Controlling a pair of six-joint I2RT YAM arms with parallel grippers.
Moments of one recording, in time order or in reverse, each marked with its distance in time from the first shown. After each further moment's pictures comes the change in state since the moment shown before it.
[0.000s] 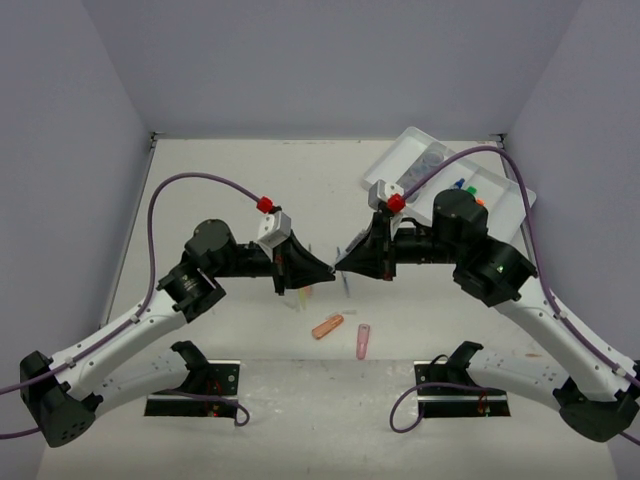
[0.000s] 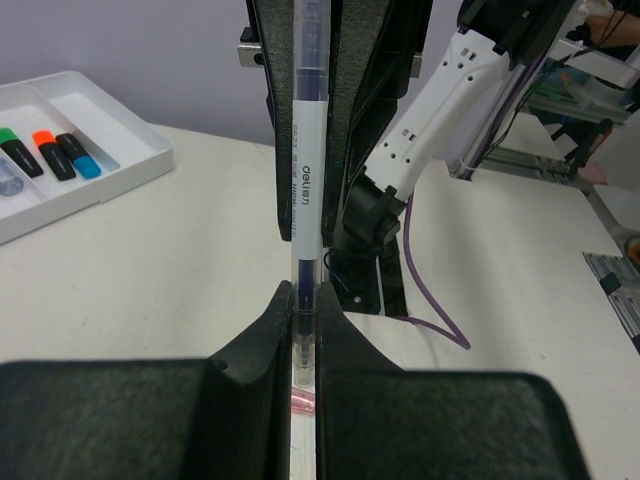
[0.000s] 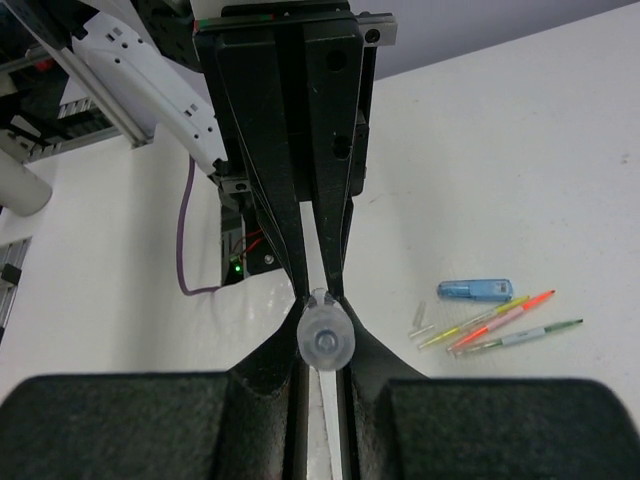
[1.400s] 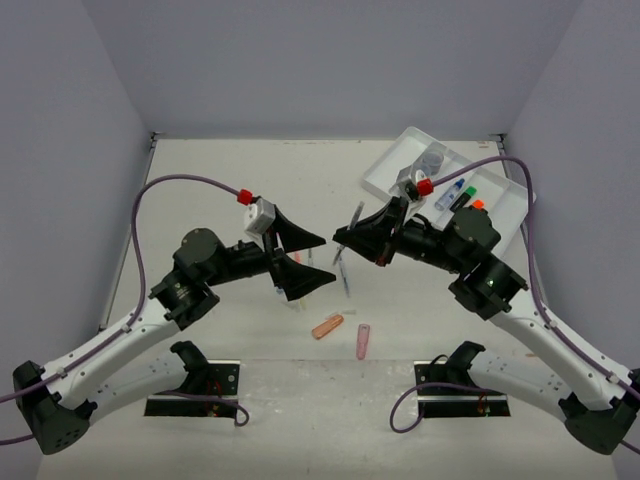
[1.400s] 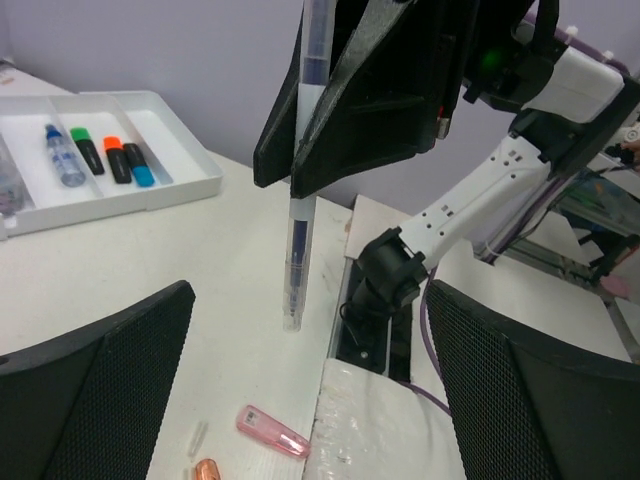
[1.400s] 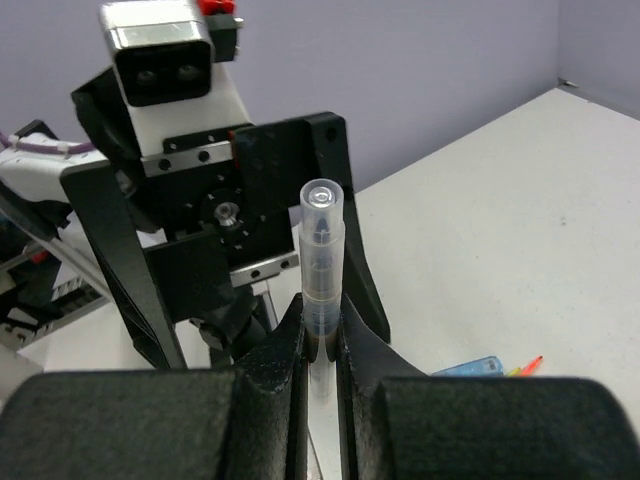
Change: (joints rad) left arm -0.013 -0.051 -0.050 0.086 -0.214 -0.171; right arm -0.014 -0.076 -0.221 0.476 0.206 0.316
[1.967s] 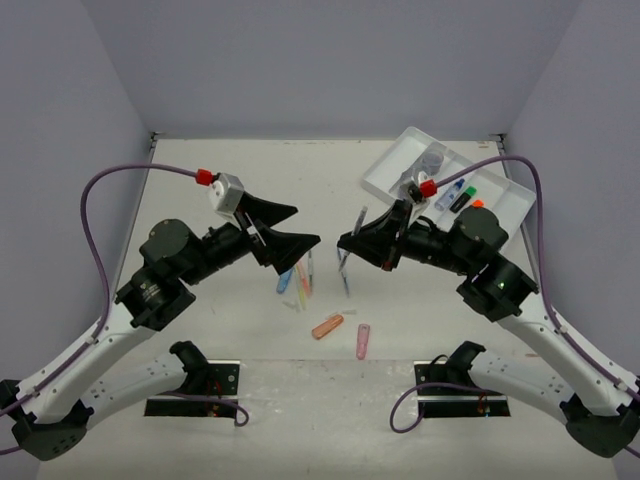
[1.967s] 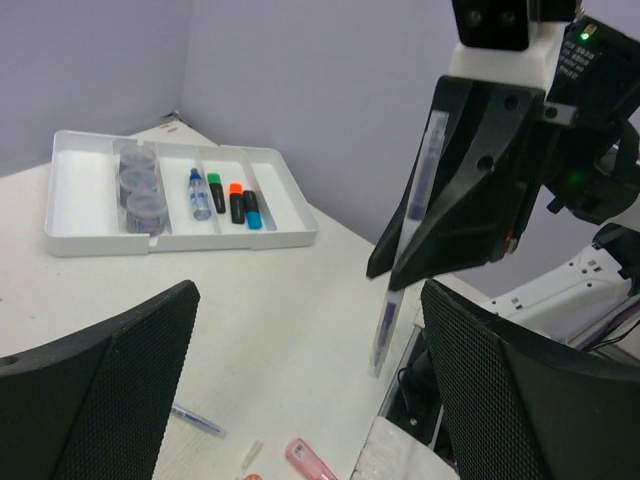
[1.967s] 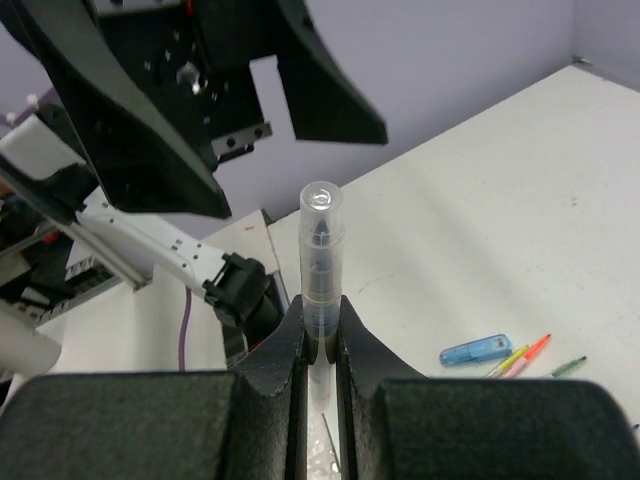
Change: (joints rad) left arm -0.001 -0.080 0.226 -0.310 -0.332 0.055; right arm -0.008 -0.038 0.044 -0.128 -0.001 -0.001
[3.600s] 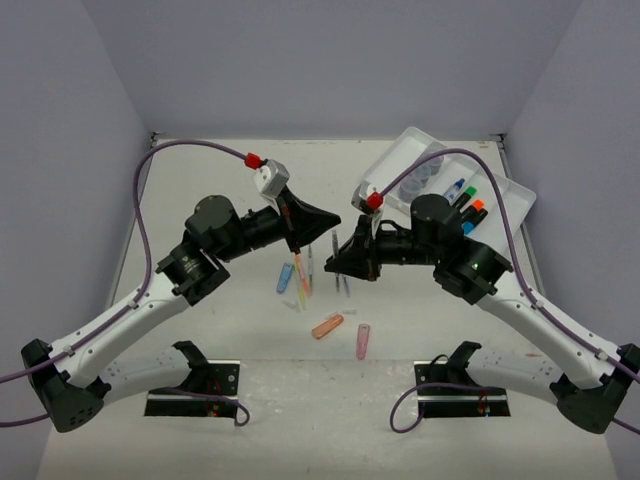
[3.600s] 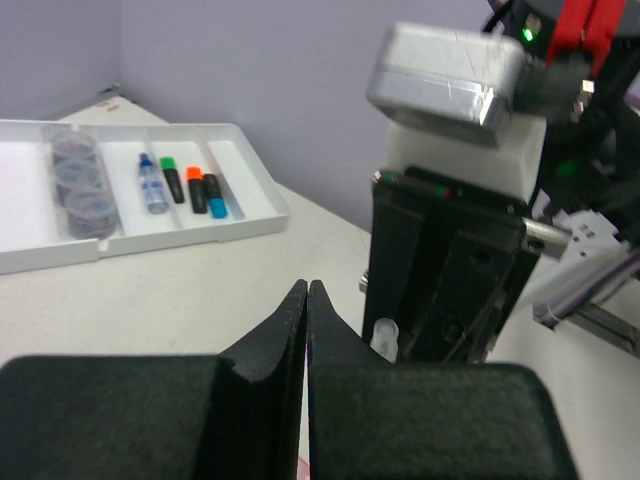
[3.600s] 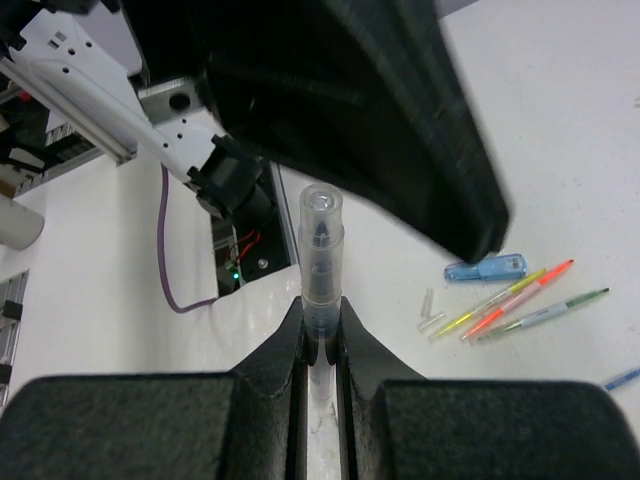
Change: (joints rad) left arm 0.000 0.237 0.036 0.162 0.181 0.000; right arm 0.051 0.164 0.100 -0.256 -0.105 -0.212
